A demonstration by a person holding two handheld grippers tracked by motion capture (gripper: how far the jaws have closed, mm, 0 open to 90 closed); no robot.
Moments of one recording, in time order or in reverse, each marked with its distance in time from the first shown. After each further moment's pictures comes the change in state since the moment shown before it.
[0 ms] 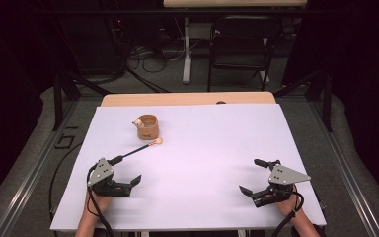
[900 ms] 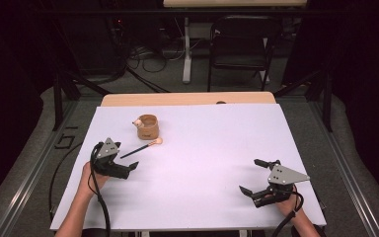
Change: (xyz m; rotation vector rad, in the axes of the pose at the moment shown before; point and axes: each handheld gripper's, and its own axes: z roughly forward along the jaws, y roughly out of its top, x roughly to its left) left arm 0.043 0.038 0.027 0.293 0.038 0.086; right arm 0.000 -0.001 0.001 0.012 -0.005 -0.014
